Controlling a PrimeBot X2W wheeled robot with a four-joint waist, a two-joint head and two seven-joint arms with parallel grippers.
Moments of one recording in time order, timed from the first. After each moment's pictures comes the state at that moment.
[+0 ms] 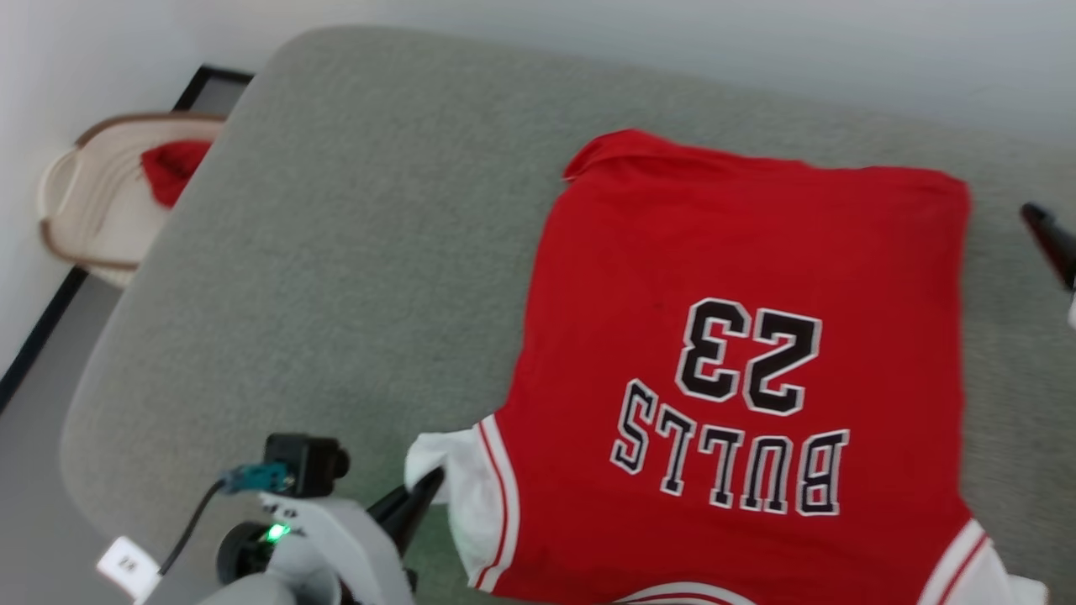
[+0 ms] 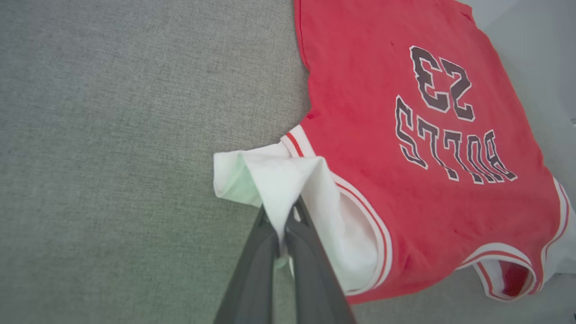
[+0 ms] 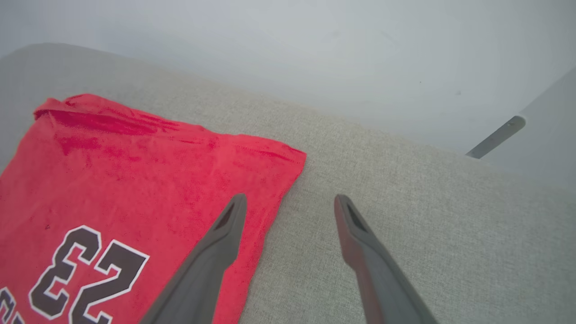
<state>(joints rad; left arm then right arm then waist) -0.43 0.72 -1.00 0.04 -1.26 0.19 -0.09 -0.63 -0.48 0.01 0.28 0.44 0.13 0.69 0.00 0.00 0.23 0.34</state>
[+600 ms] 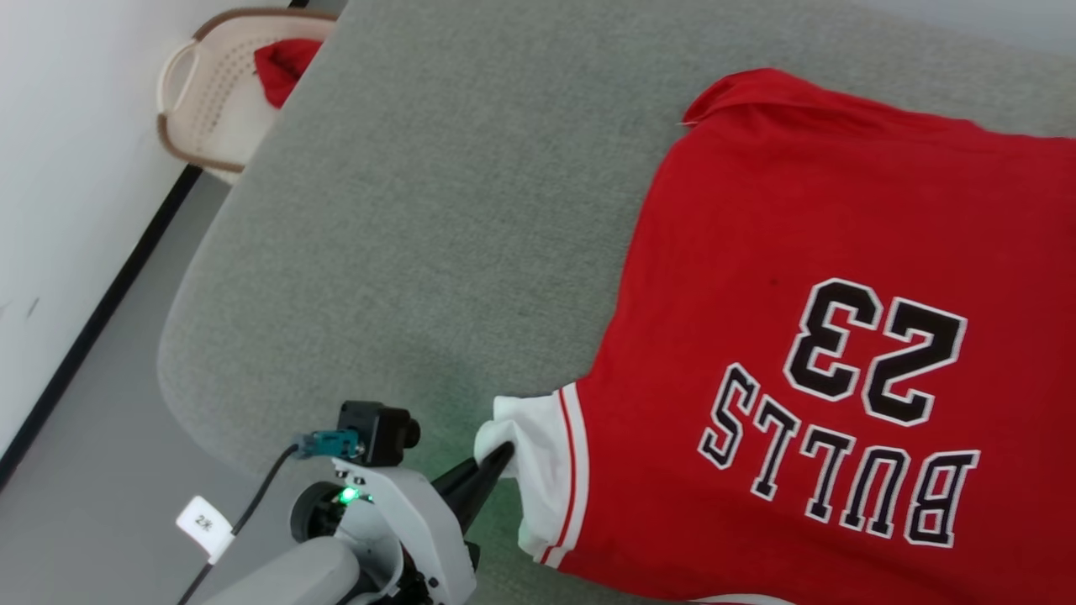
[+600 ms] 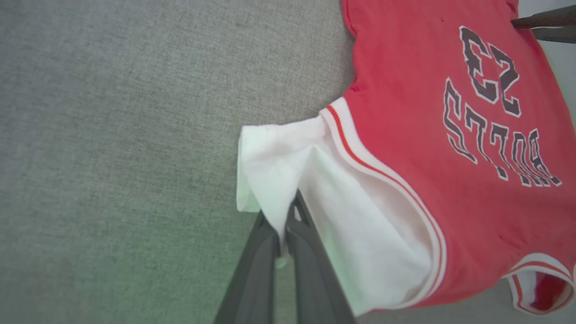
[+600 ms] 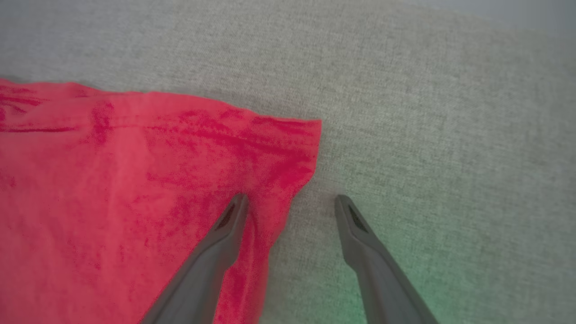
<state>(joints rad) -0.53 0.57 -1.04 0.18 -1.23 0.08 -0.08 -0.94 -0.50 -0.09 0.82 0.31 0.13 0.76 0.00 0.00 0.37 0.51</state>
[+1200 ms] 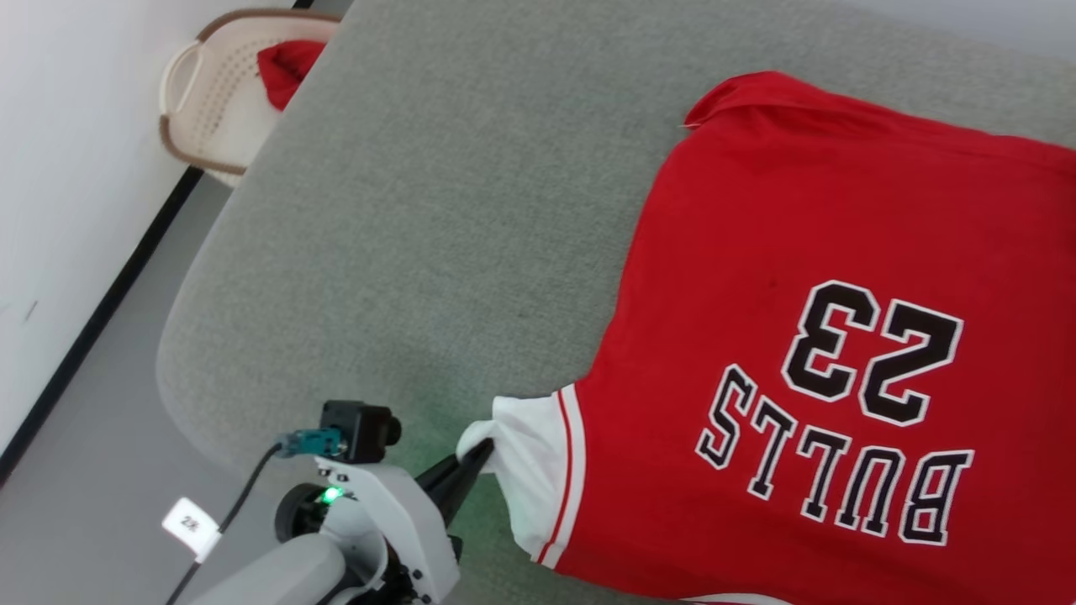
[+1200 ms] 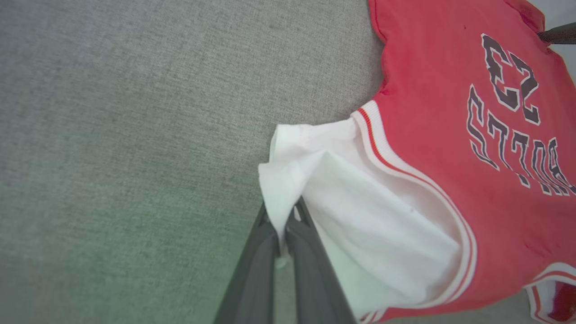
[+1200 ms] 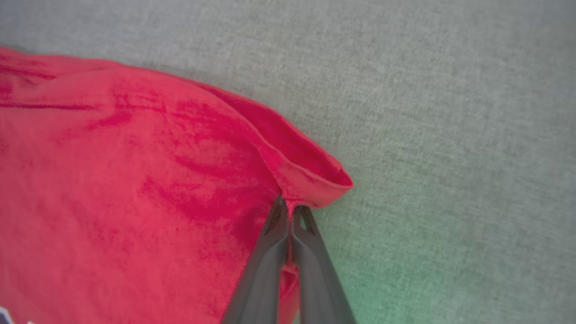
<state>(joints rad) -0.53 0.56 -1.03 0.25 -1.24 0.05 -0.10 -0.99 -0.48 -0.05 0.88 0.30 0.13 0.87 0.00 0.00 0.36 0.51</state>
